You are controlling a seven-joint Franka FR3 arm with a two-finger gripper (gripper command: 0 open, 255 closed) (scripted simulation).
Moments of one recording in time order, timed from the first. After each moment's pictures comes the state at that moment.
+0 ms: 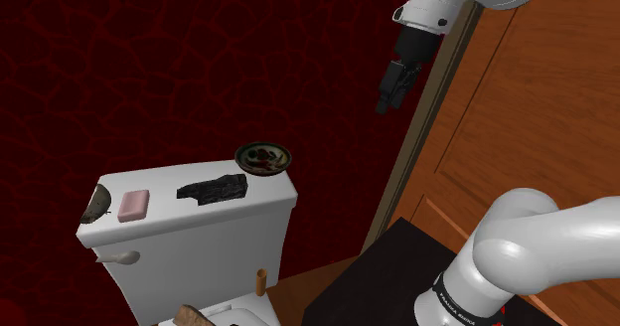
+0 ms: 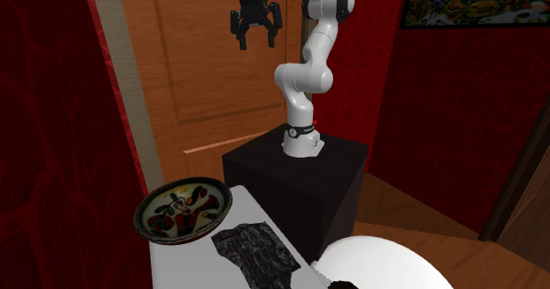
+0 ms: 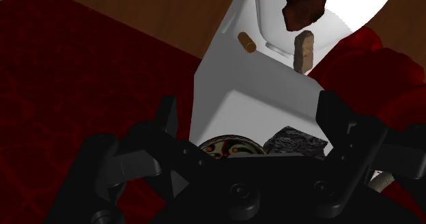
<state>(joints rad) -0.01 -0.82 0.00 -2.32 0.12 1.56 -0.16</state>
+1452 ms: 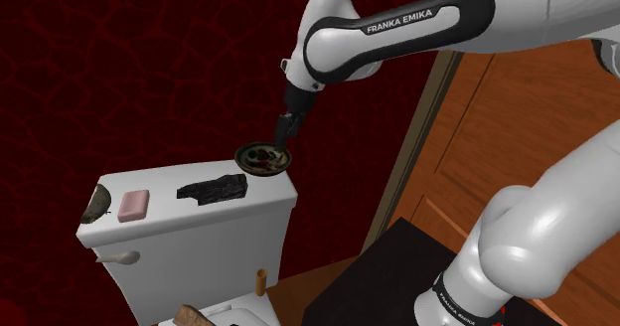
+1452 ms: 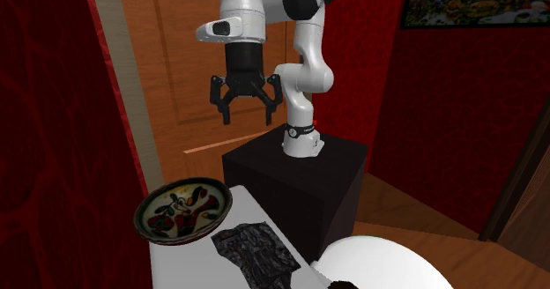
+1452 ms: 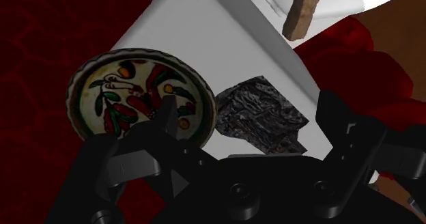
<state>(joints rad) 0.11 -0.25 0.15 -2.27 0.15 2.18 -0.28</state>
